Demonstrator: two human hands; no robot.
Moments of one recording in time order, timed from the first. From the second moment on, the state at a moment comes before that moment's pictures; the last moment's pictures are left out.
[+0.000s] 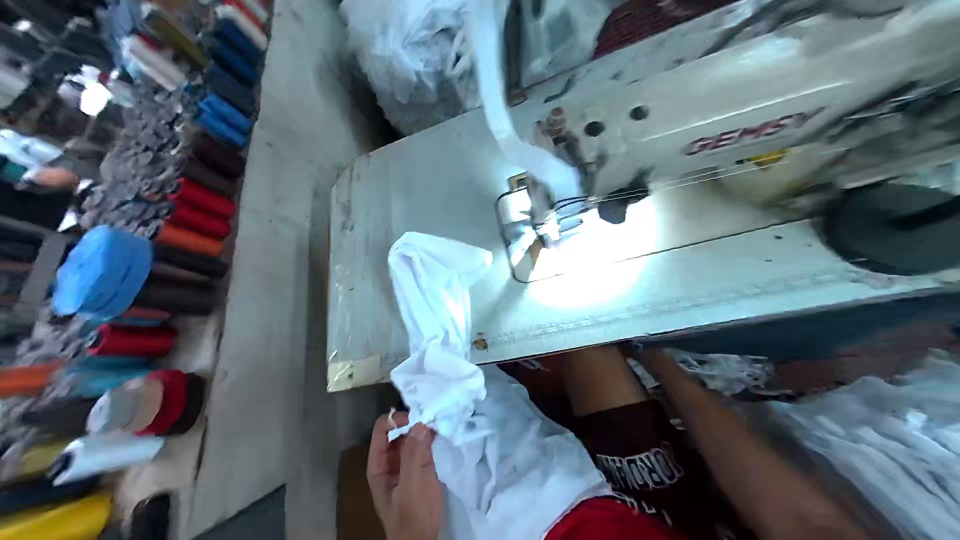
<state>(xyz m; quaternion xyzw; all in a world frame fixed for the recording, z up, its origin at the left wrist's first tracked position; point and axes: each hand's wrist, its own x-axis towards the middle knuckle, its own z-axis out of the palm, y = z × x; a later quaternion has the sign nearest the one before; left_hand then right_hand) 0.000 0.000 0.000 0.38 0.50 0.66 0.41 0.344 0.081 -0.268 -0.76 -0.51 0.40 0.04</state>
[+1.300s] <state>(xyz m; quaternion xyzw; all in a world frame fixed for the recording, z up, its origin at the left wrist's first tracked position) 0.030 -0.020 -0.015 0.42 0.41 0.66 0.48 0.186 -0.003 0.017 -0.47 -0.79 0.10 0.38</state>
